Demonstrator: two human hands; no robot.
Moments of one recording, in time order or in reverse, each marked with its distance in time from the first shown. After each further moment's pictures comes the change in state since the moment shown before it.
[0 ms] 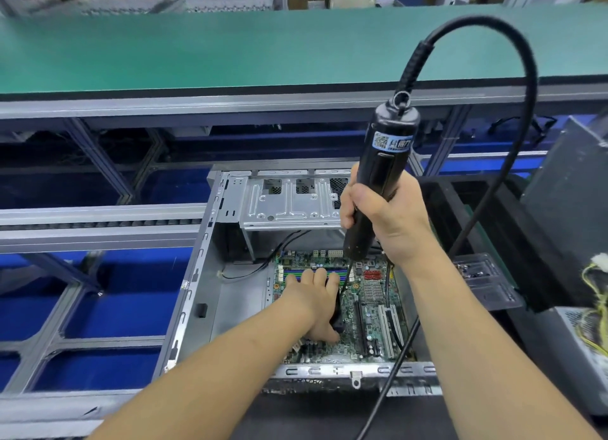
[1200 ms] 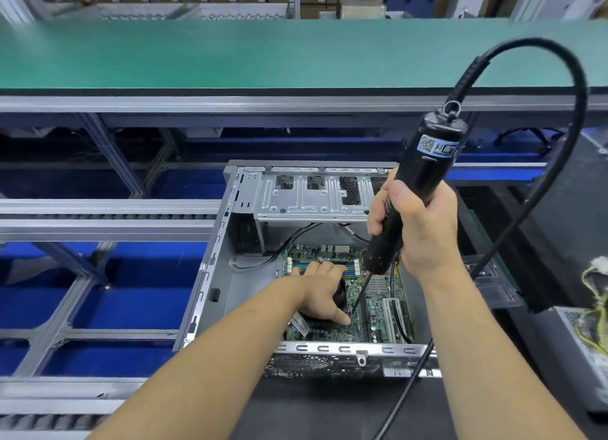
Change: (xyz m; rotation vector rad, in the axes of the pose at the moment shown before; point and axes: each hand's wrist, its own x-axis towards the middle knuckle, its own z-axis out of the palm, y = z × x) left_hand -0.006 -0.021 0.002 -0.467 0.034 0.113; right_hand -0.031 -0.007 -0.003 0.046 0.168 -0.086
